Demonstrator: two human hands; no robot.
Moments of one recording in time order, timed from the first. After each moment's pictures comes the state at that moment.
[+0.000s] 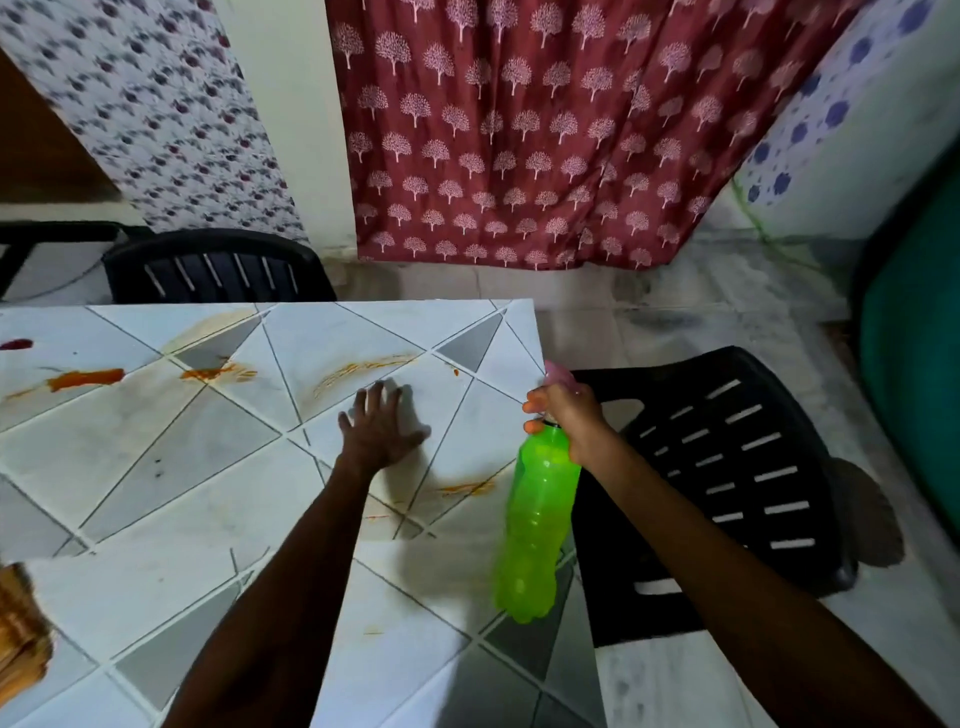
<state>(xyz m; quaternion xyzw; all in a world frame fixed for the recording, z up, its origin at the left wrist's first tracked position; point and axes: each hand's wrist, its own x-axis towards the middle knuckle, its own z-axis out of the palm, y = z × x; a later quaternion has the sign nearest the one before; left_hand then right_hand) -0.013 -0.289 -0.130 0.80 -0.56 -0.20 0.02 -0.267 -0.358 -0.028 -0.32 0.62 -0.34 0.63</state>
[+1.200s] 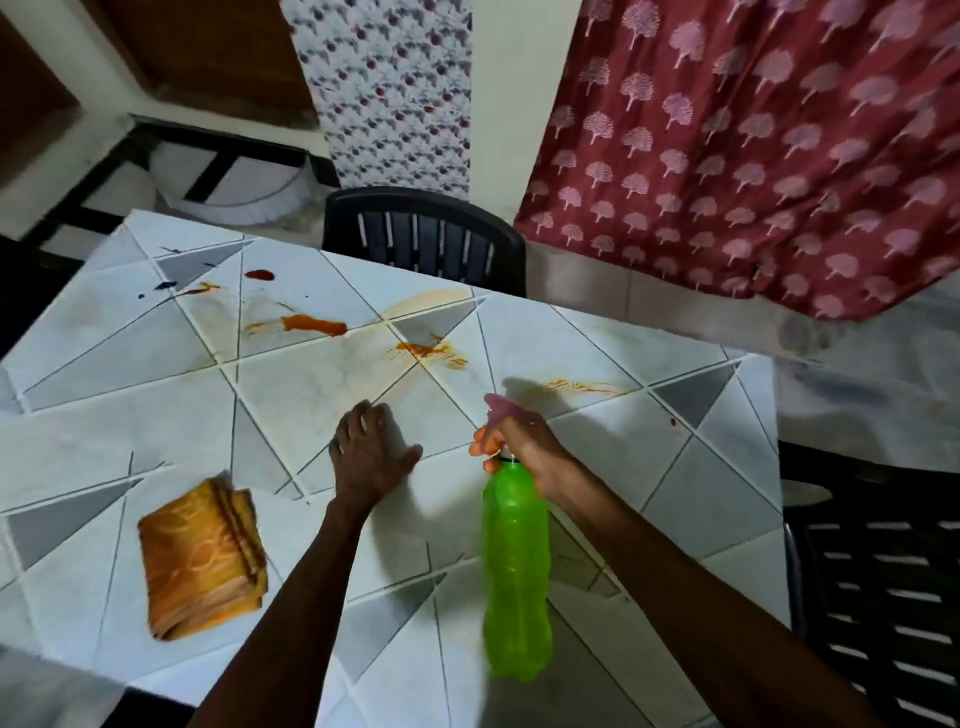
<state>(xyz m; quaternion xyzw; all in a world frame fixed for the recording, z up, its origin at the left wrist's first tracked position) 0.236 -0.127 -0.158 0.91 -0.37 -0.15 0.16 0.060 -0.266 -0.054 -0.45 0.50 -0.09 0.73</state>
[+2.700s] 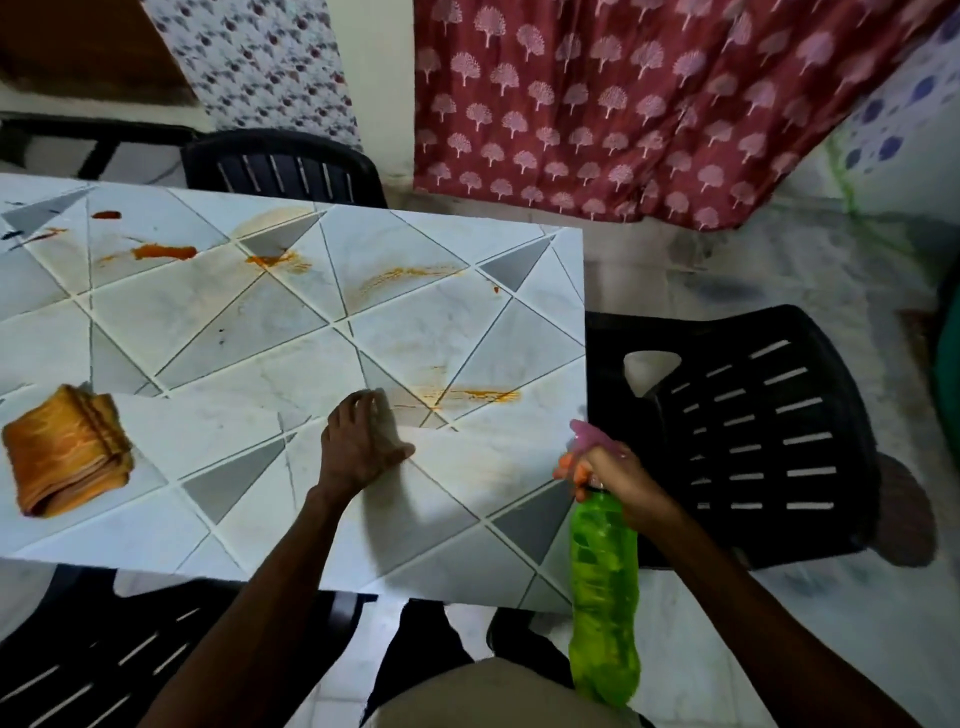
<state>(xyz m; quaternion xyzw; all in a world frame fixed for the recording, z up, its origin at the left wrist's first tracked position) -0.031 -0.087 -0.148 0.85 -0.47 -0.18 0.16 -0.351 -0.205 -0.059 -0.40 0.62 -0.17 0.66</state>
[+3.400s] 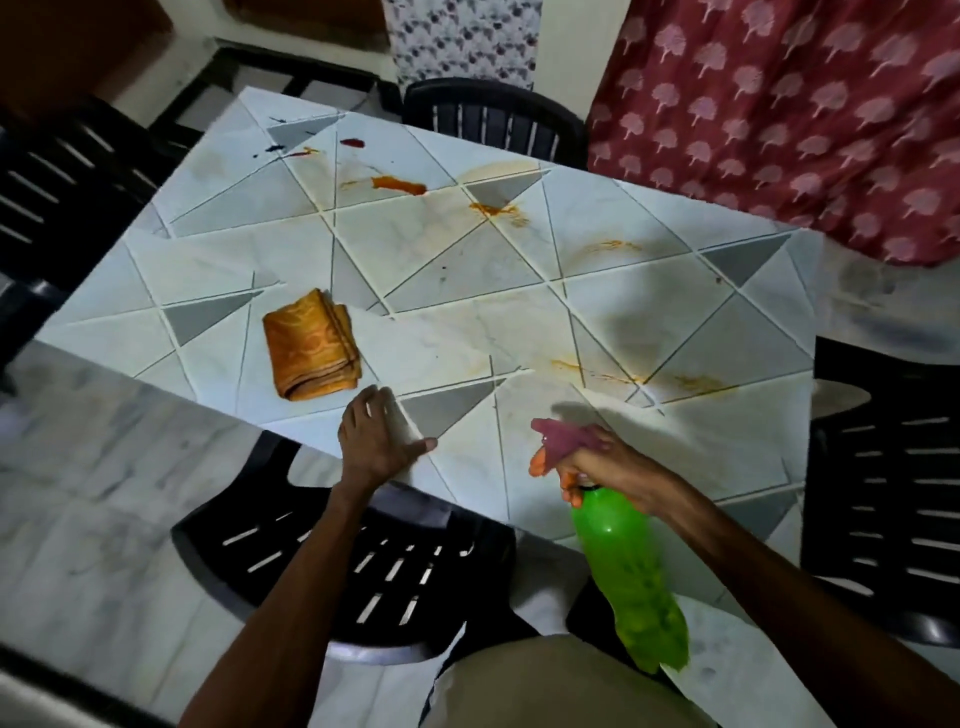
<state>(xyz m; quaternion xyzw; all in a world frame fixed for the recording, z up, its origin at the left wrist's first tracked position) 0.132 0.124 -0.153 0.93 -0.32 -0.14 0.13 -0.118 -0.065 -0.033 -0.58 0.39 0.10 0.71</state>
